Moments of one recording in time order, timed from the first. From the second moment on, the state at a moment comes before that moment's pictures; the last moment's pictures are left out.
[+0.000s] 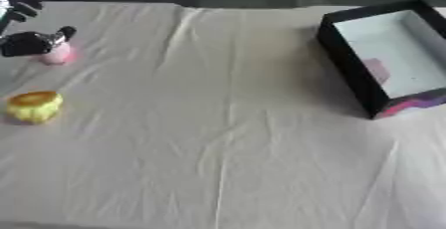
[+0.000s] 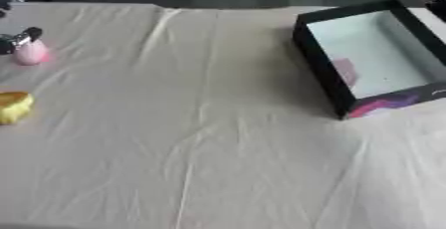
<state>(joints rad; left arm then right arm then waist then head) -0.51 0.73 0.05 -1.24 -0.39 0.01 -0.16 -0.56 -0.68 0.11 -1.60 -0.01 0.34 -0.07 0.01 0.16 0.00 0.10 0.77</state>
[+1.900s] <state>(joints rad) -0.39 0.96 -0.02 -1.28 -0.53 -0.27 -0.75 -0.54 -0.68 0.14 -1.59 0.03 0.34 -0.05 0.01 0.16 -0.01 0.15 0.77</state>
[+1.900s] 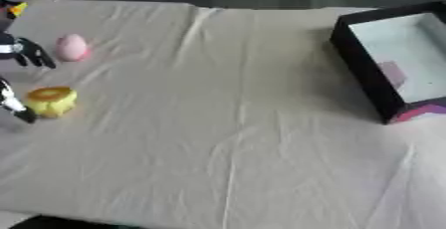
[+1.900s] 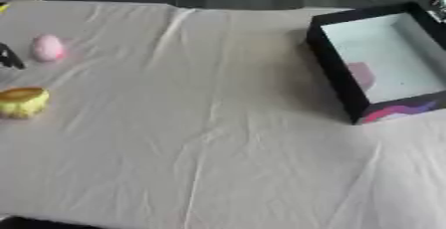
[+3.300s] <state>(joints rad) -0.39 0.89 -0.09 -1.18 -0.77 -0.18 -0.51 -0.54 -0.68 0.15 -1.58 0.04 0.34 -0.05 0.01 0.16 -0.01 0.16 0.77</state>
